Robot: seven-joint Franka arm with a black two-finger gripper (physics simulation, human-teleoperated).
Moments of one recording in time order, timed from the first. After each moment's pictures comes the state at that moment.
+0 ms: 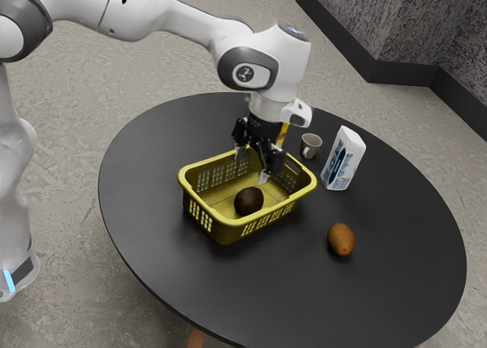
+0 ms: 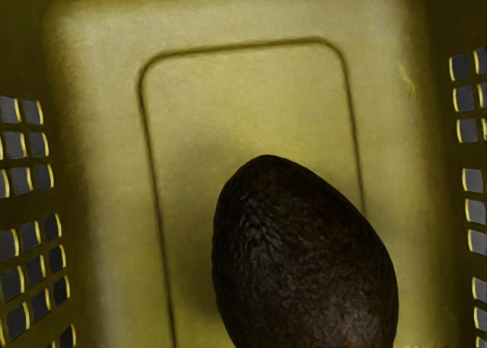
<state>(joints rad) -0.26 -0.09 0.18 -1.96 -0.03 1.84 -0.43</state>
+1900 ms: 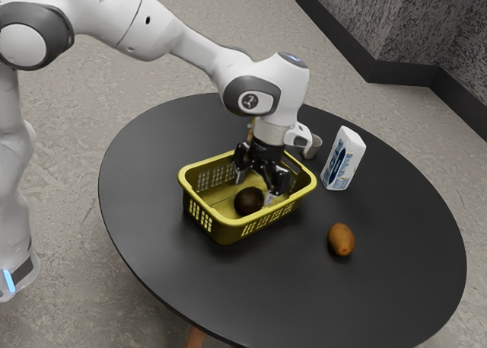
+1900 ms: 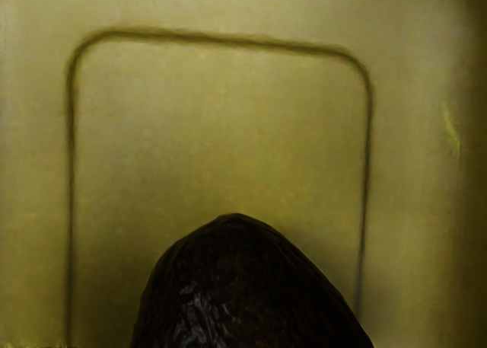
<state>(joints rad) -0.25 0.01 0.17 -2.01 -0.13 1.98 -0.56</state>
